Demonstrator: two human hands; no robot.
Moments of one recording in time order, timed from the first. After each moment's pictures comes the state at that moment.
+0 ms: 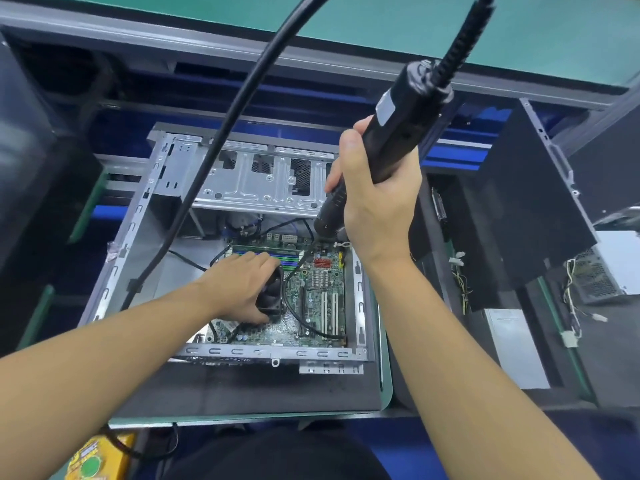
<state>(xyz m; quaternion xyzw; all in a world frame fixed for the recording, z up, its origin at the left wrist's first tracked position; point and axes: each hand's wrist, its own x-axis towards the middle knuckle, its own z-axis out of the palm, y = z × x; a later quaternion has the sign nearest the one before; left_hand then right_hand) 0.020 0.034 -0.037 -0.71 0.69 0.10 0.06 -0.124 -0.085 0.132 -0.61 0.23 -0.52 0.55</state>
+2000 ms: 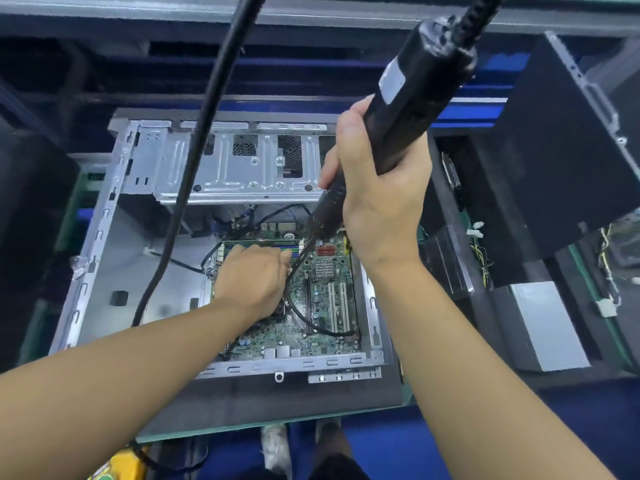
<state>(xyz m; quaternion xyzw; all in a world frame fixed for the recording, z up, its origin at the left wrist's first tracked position) -0.009 0.007 -0.062 -0.83 0.56 0.06 0.00 -0.124 -0.089 0.110 -0.57 0.26 -0.53 0.58</state>
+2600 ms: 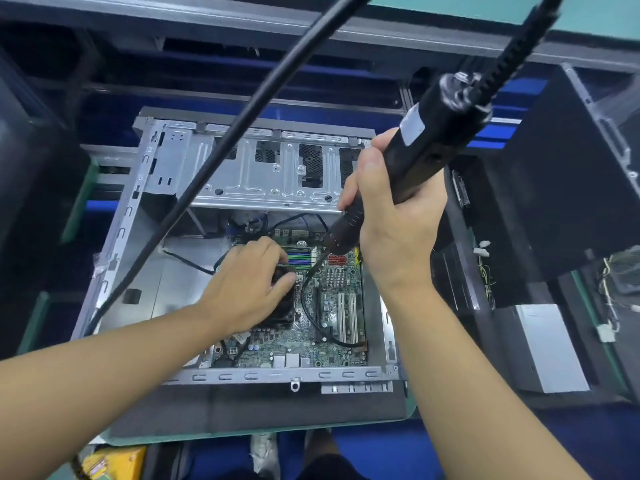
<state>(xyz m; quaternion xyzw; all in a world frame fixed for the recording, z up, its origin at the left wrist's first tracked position) 0.018 0.034 -0.040 -0.77 0.60 0.12 -0.17 -0.113 -0.081 0.101 -0.59 0.27 -0.52 0.56</state>
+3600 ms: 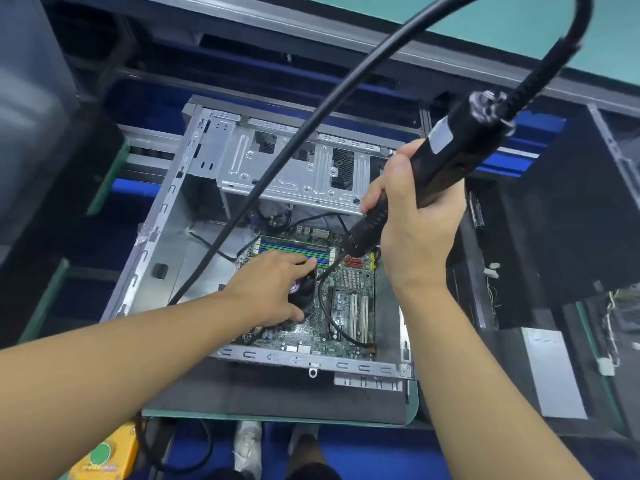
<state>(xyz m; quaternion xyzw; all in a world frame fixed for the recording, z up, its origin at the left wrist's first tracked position) 0.012 0.043 -0.031 -0.77 0.61 0.21 -0.05 -0.102 -0.068 0.101 -0.62 0.26 -0.51 0.54</state>
